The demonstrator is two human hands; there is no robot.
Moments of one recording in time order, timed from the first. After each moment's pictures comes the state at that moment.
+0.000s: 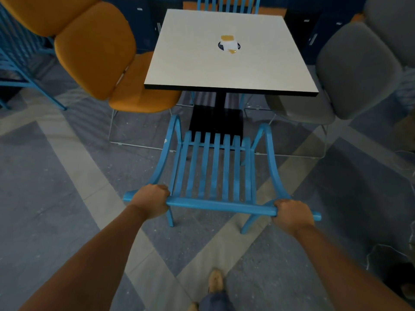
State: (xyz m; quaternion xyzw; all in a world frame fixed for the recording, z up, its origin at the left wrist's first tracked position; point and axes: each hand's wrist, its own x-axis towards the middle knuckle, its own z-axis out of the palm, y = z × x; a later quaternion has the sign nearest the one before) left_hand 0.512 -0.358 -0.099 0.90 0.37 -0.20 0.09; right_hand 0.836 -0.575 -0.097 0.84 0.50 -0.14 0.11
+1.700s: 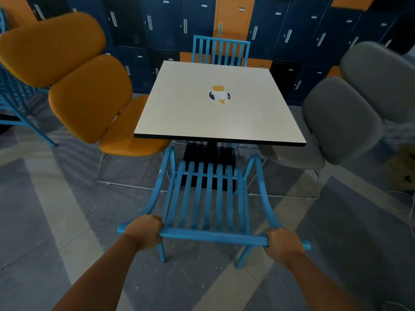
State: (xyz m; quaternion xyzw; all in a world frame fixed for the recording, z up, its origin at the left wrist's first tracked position) left_hand 0.580 -0.270 -0.101 0.91 0.36 -0.17 0.12; right_hand 0.910 -0.484 -0.093 0.83 0.52 -0.17 0.12
